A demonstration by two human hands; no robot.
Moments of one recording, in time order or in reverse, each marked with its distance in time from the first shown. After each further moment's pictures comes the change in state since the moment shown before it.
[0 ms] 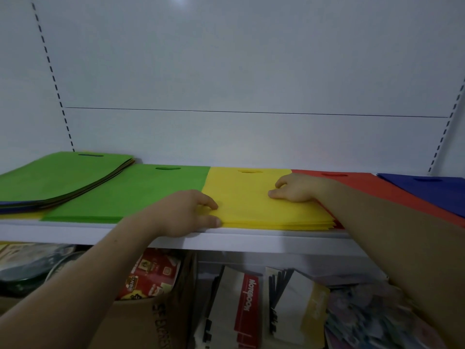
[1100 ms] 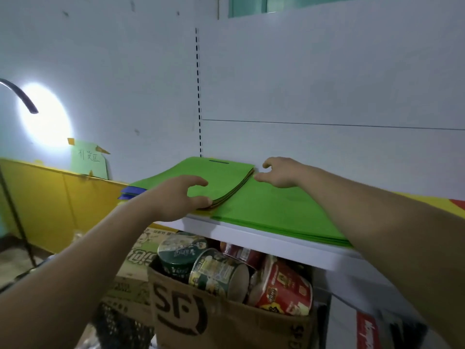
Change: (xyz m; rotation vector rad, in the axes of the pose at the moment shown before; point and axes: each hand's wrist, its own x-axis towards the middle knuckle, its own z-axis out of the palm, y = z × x) left_hand -0.136 -0.202 -0.123 0.014 0.264 -0.375; right_hand 0.063 -0.329 -0.002 0.046 0.165 -0.404
